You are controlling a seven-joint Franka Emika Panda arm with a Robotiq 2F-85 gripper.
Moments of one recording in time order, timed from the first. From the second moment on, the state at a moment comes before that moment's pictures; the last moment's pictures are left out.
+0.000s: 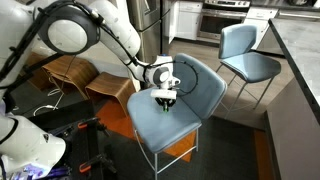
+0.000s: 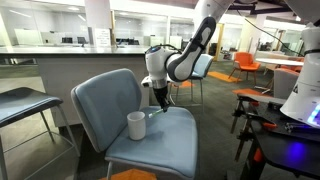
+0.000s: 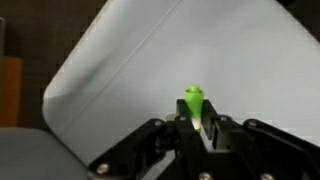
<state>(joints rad) 0.13 0.85 0.00 -1.77 -0.43 2.46 -0.40</state>
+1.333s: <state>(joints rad) 0.29 0.87 -0.06 -1.66 -0.71 2.46 -0.30</state>
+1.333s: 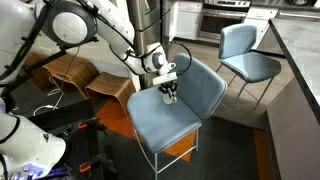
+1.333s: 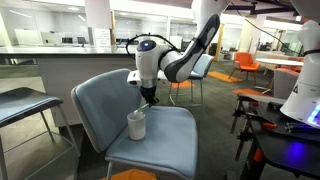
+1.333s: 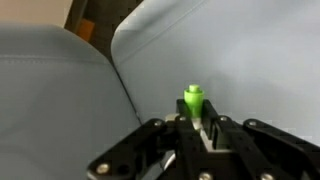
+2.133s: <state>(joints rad) 0.33 0.96 -0.06 -1.56 -0.95 2.46 -0.30</state>
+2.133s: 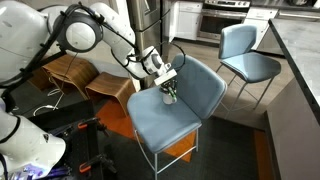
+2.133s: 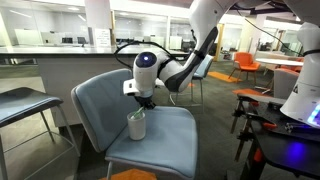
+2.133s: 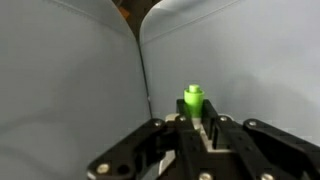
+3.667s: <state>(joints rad) 0.07 0.81 0.22 -1.61 -0.41 2.34 -0.56</state>
